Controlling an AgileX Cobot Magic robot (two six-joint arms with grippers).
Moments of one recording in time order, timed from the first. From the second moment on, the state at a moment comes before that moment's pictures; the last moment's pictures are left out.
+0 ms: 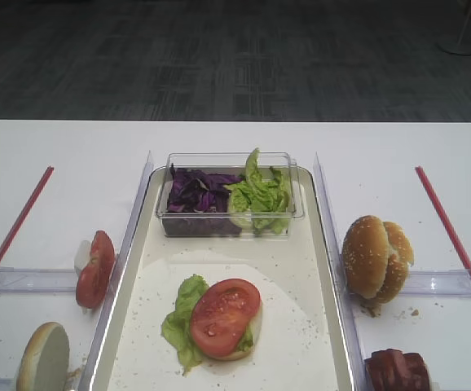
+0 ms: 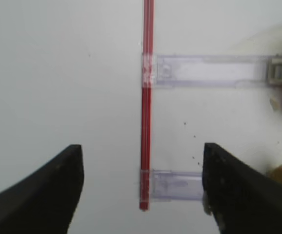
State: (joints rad) left arm 0.06 1.29 -0.95 0.11 1.07 -0.08; right arm 0.03 -0.02 -0.48 -0.02 1.13 0.06
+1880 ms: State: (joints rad) left arm 0.06 0.06 -0.49 0.05 1.18 -0.08; right arm 0.03 -0.02 -0.48 -0.02 1.13 0.06
